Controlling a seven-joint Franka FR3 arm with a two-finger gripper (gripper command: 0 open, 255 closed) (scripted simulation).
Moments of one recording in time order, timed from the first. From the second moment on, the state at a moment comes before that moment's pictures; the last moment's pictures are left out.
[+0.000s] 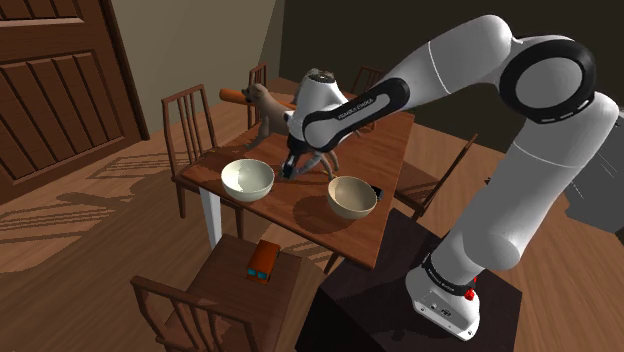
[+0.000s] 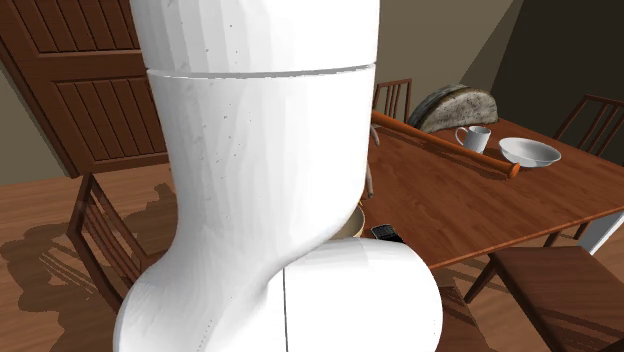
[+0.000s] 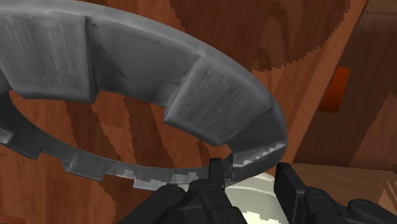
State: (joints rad) arm 0.10 0.10 0.08 -2.29 0.02 2.55 -0.34
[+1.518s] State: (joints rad) arm 0.03 -0.65 -0.02 -2.95 0.05 2.45 -0.53
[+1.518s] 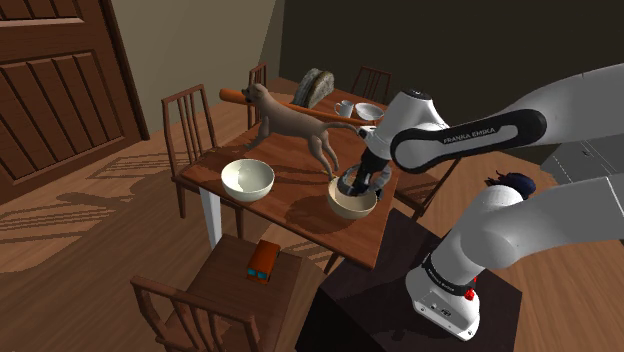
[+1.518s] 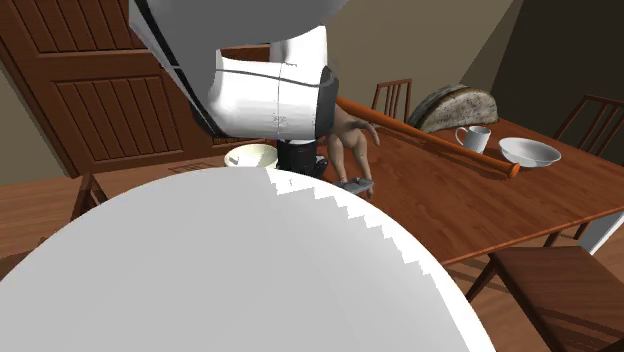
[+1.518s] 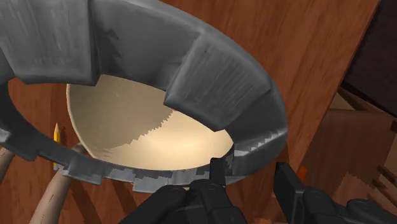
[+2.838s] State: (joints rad) arm 0.05 -0.44 -0.05 -3.03 0.07 2.79 -0.56
